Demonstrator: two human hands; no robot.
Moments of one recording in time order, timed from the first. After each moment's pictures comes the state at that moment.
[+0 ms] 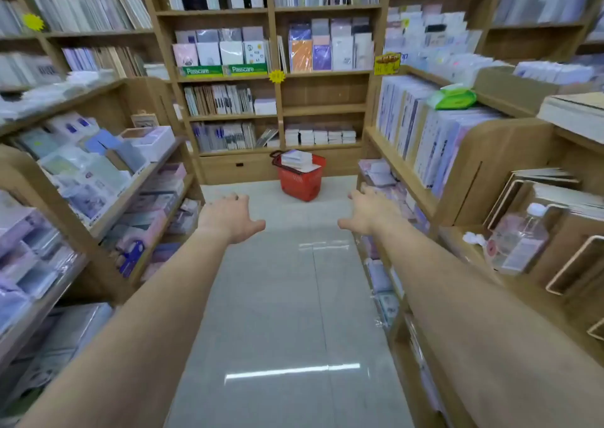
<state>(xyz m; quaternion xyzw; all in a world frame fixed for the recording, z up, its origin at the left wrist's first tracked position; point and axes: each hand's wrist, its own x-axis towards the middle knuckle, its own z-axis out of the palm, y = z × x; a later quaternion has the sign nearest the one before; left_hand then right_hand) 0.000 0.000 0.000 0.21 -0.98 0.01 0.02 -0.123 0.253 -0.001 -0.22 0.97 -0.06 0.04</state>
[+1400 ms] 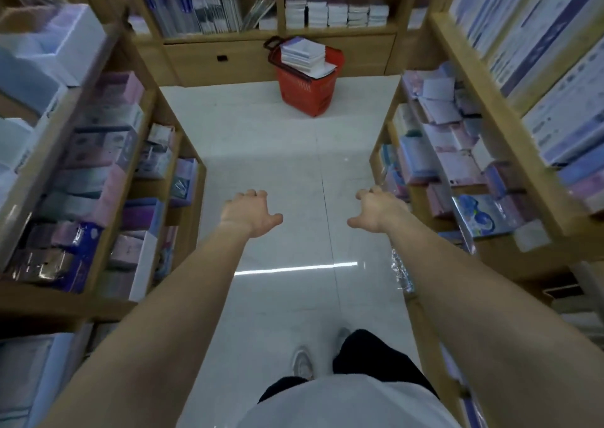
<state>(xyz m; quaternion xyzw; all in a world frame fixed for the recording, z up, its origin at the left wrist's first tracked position) -0.311 -0.217 -0.208 0.19 -0.95 -0.07 -0.22 -0.423 0.033 -0.198 -0.20 0.94 0.02 0.27</state>
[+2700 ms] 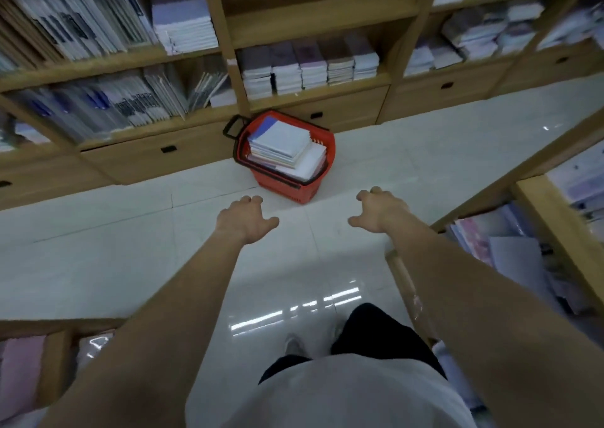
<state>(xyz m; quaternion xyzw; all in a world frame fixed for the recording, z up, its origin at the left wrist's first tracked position) -1.130 -0.579 -0.238 0.14 -0.95 -0.11 -0.24 -1.207 -0.303 -0.226 -0.11 0.95 0.00 0.31</state>
